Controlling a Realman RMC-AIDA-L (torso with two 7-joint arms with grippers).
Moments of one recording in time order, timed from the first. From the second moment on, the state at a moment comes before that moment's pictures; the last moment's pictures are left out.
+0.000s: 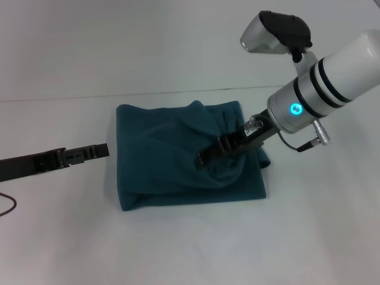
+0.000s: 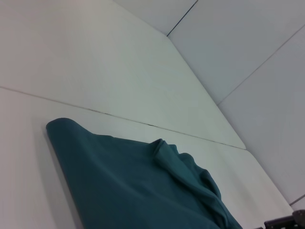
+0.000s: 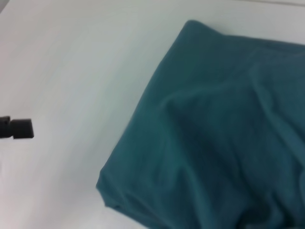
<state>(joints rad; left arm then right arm) -0.51 -2.12 0.61 0.93 2.12 1.45 -2.20 1.00 2.05 -1.02 -0.68 -2.47 -1.32 2.64</state>
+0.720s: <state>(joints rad) -0.51 -2.12 0.61 0.93 2.12 1.45 -2.20 0.99 2.04 -1.02 -0.69 -2.54 -1.38 2.67</state>
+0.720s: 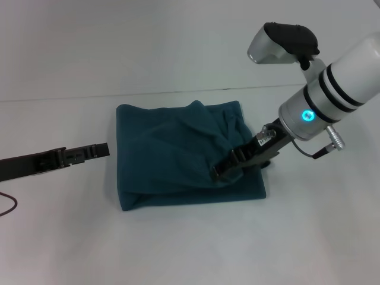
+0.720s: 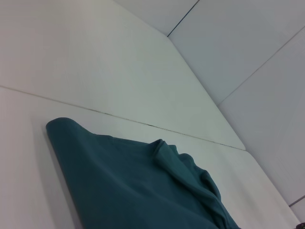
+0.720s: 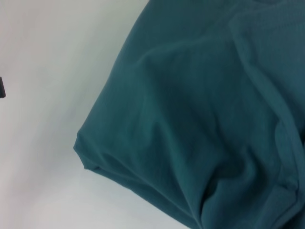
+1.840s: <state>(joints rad) -0.51 -2.12 0.61 0.93 2.12 1.45 -2.20 0.99 2.04 -1.03 -0.70 -2.55 -1.35 2.67</state>
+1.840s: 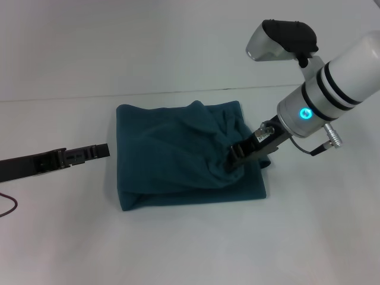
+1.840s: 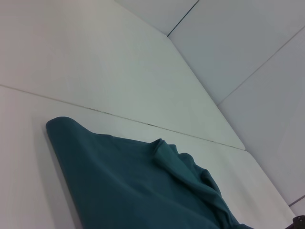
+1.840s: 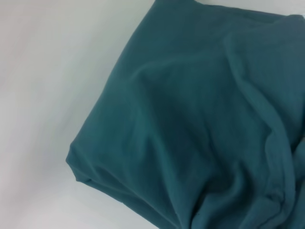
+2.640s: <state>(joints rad) -0.53 -2.12 0.61 0.92 2.12 1.44 -2.21 0.94 2.01 -1.02 -0.82 -2.67 -1.47 2.74</state>
